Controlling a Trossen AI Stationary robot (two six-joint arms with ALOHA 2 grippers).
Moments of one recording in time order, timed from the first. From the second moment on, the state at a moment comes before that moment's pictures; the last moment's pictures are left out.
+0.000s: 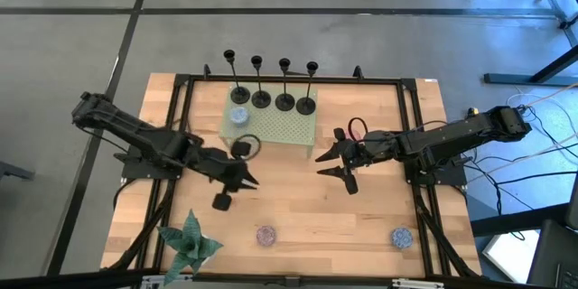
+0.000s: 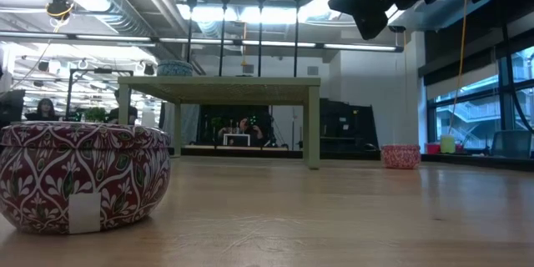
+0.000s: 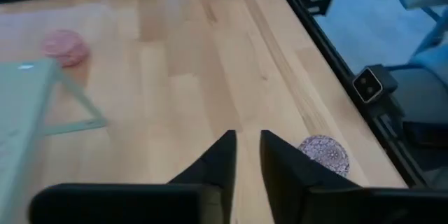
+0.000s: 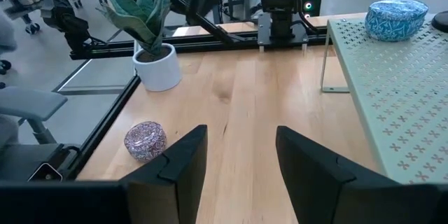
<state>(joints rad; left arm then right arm) -0.36 1.16 0.92 -0.36 -0.09 -0.08 0.18 1.19 0.63 0.25 -0.02 0.15</state>
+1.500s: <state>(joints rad) -0.52 1.74 0.92 0.05 0.03 -0.07 0.18 1.19 0.63 0.21 -0.03 0.23</state>
